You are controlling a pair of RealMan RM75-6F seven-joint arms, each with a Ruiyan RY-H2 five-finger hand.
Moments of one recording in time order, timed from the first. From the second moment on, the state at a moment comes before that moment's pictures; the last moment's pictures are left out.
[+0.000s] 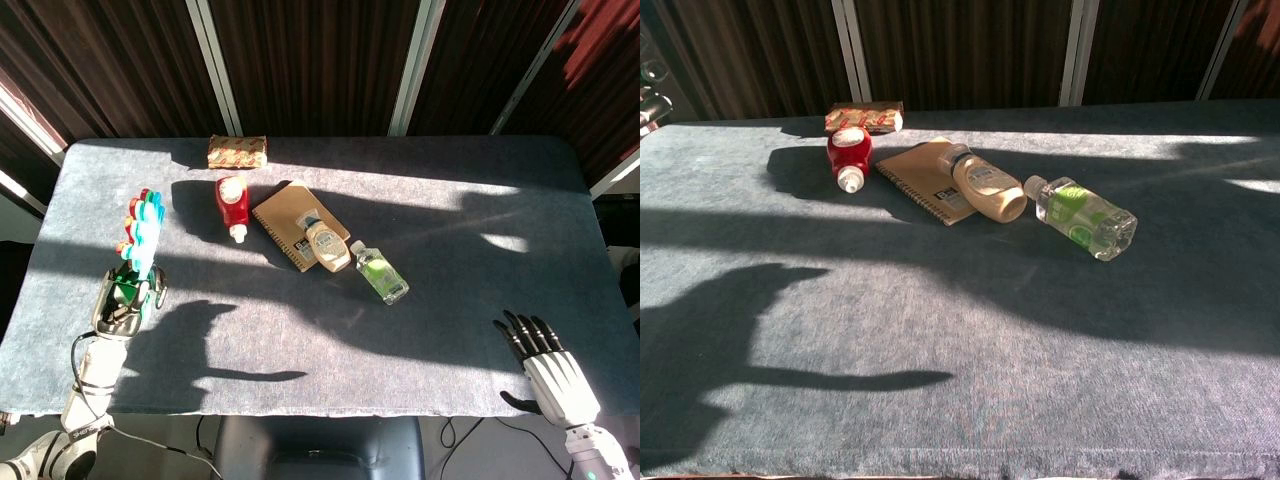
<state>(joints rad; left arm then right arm) -0.43 -1.47 -0.15 -1.36 1.56 1.42 -1.66 0.06 -1.07 -0.08 -1.71 -1.67 1.42 -0.12</state>
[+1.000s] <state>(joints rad) -0.55 -1.81 -0.04 -0.87 1.58 1.19 -0.57 0.07 -1.06 -0.08 -1.71 -1.68 1.42 -0.11</state>
